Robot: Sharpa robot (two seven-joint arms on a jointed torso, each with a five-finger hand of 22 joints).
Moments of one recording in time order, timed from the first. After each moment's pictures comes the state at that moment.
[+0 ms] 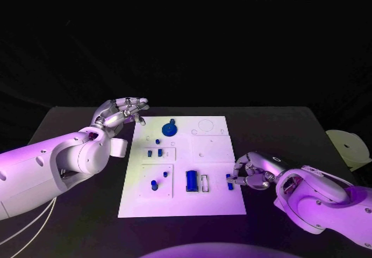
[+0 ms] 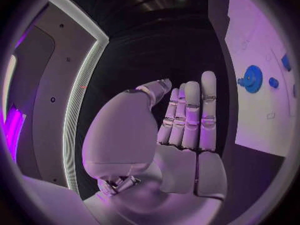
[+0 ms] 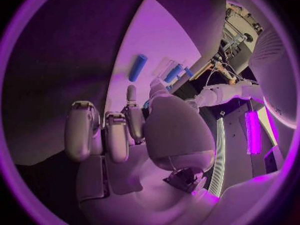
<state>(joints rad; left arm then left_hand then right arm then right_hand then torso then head) 1.11 -0.93 0.03 1.54 -0.03 -0.32 0.45 1.39 -0.18 0.52 0.08 0.20 0.90 0.19 0.31 0.20 1.01 0.12 0.39 0.13 1.06 0.04 1.18 0.38 0.17 1.03 0.13 0.87 0.53 1.00 -1.14 -0.14 1.94 -1.48 -0.48 -0.42 1.27 -0.03 -0.06 0.29 0.19 0.97 0.07 0.43 0.61 1.43 0.00 1.27 1.31 1.47 -0.07 1.53 1.31 0.05 1.47 0.04 1.30 1.31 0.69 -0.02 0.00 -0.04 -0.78</state>
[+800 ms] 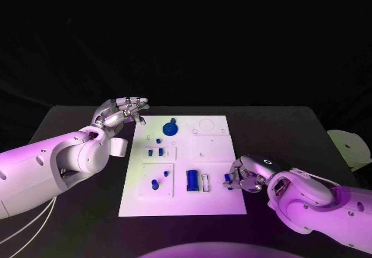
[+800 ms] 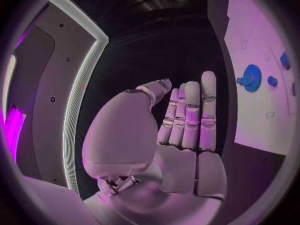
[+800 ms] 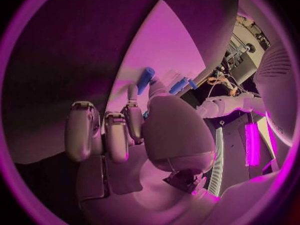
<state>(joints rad) 1.11 -0.93 0.03 1.54 -0.03 -0.32 0.45 1.39 -0.19 0.52 0.08 0.20 0.90 0.19 0.31 0.20 1.01 0.12 0.39 0.13 1.06 0.04 1.18 0.38 0.17 1.03 0.13 0.87 0.53 0.97 -1.07 -0.13 1.88 -1.58 -0.45 -0.47 1.31 -0.04 -0.07 0.28 0.18 0.98 0.07 0.42 0.61 1.43 0.00 1.27 1.31 1.47 -0.07 1.53 1.31 0.05 1.47 0.04 1.31 1.31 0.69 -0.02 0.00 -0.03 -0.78</state>
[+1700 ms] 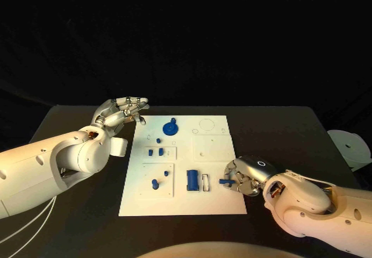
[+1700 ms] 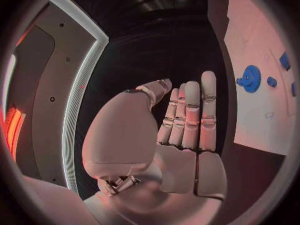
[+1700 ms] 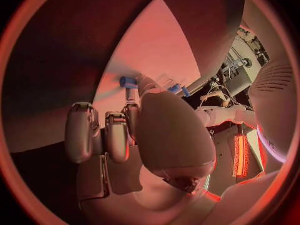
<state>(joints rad) 1.11 -0.93 0.03 1.54 -0.03 -0.31 0.44 1.39 -0.19 0.52 0.08 0.20 0.90 0.19 0.31 0.20 1.01 0.12 0.40 0.13 1.06 0.04 1.18 0.38 0.17 1.03 0.13 0.87 0.53 0.96 -1.05 -0.13 1.91 -1.71 -0.43 -0.48 1.52 -0.13 0.21 0.33 0.21 1.03 0.05 0.37 0.57 1.43 -0.02 1.27 1.38 1.47 -0.08 1.53 1.31 0.05 1.47 0.04 1.34 1.31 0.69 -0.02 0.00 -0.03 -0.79</state>
